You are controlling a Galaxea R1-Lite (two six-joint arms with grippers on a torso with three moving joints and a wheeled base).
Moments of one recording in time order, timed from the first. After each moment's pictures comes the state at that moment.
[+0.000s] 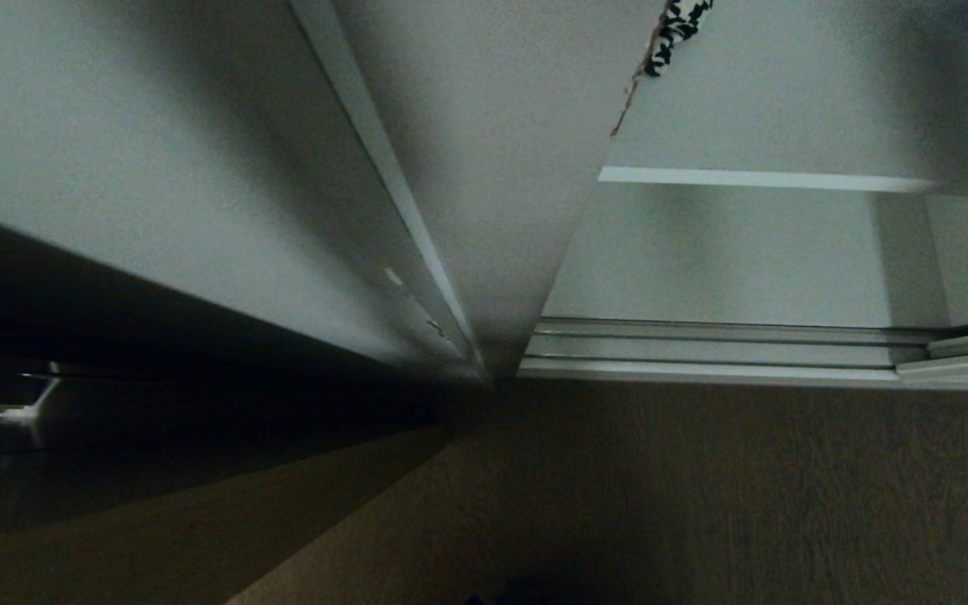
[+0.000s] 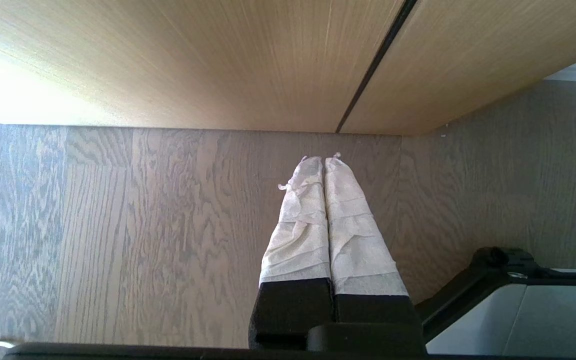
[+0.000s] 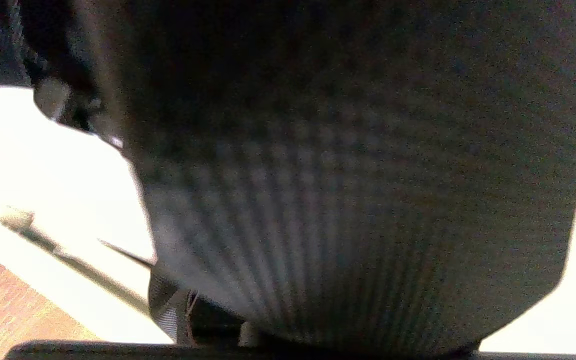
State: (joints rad) left arm 0.00 0.00 0.00 0.00 0.00 0.00; right arm -0.33 1.10 -1.28 -0.17 -0.09 -1.12
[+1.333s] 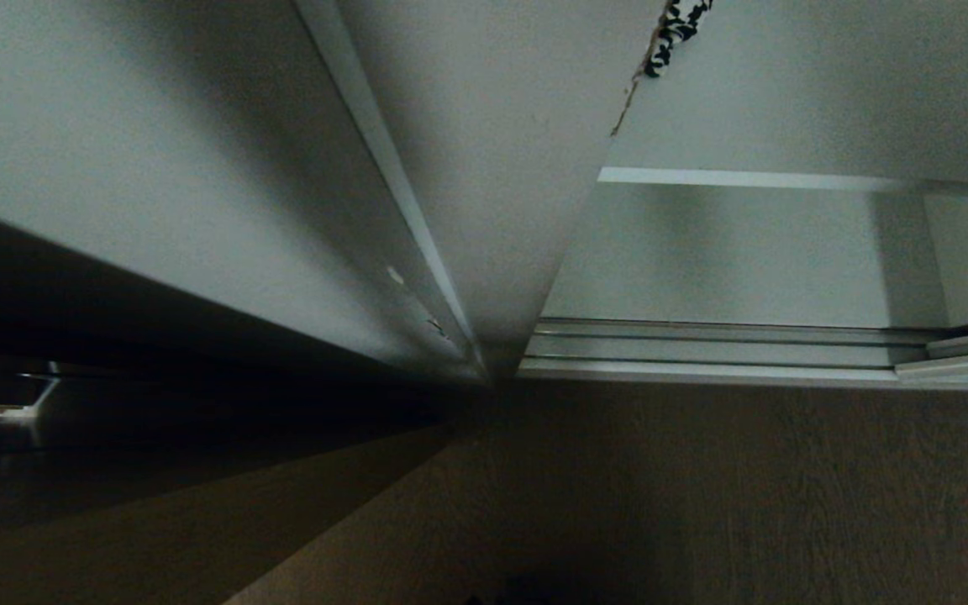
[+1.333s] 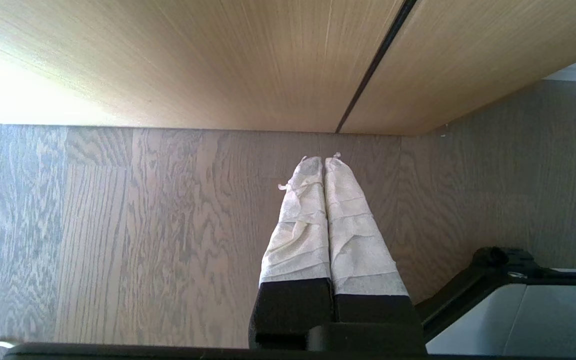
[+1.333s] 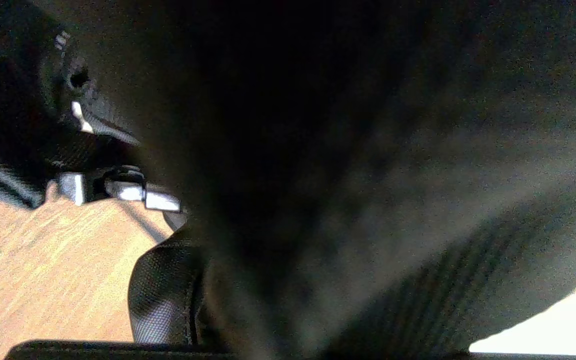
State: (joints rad) left arm 0.00 0.00 0.00 0.00 0.00 0.00; right arm -0.24 0.45 -1.27 0.53 -0.15 -1.13
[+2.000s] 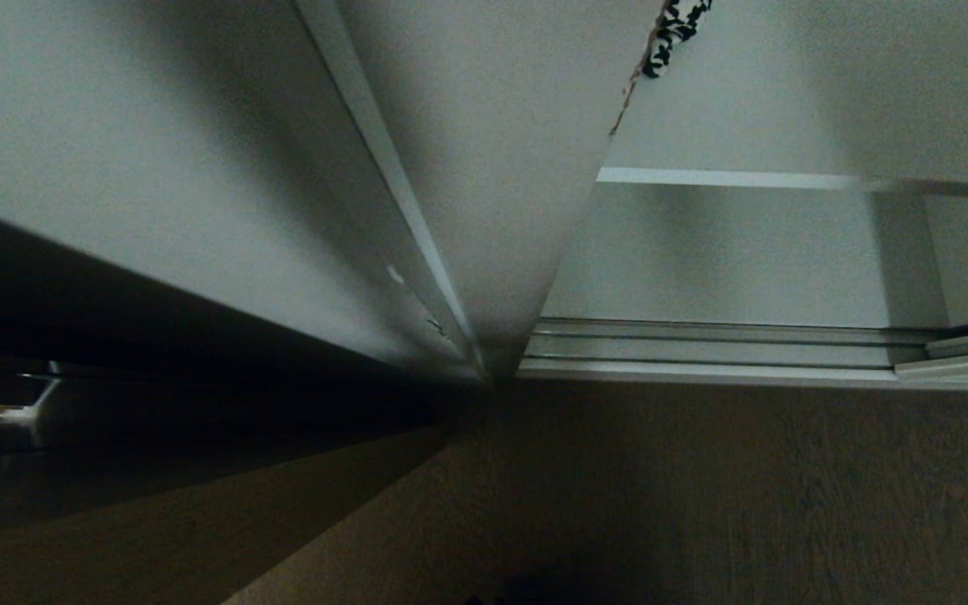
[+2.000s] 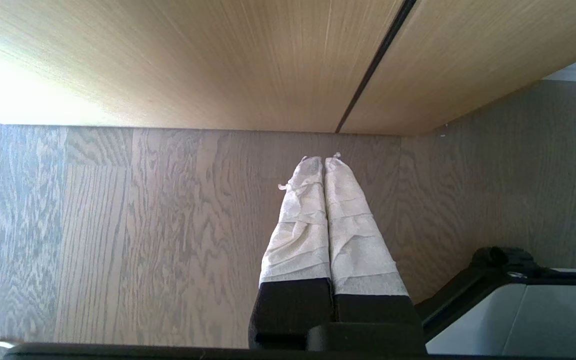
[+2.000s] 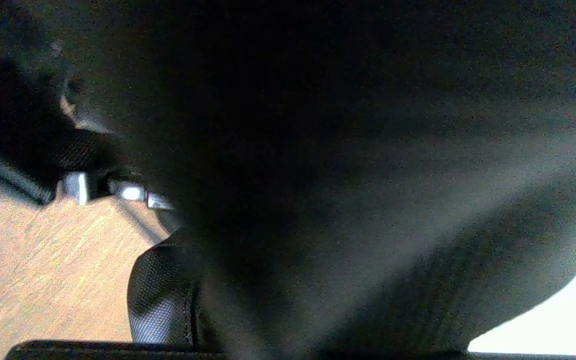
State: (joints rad) left arm 0.00 0.00 0.00 0.00 0.00 0.00; right arm -0.17 0.28 -1.02 0.58 -0.22 -1.12
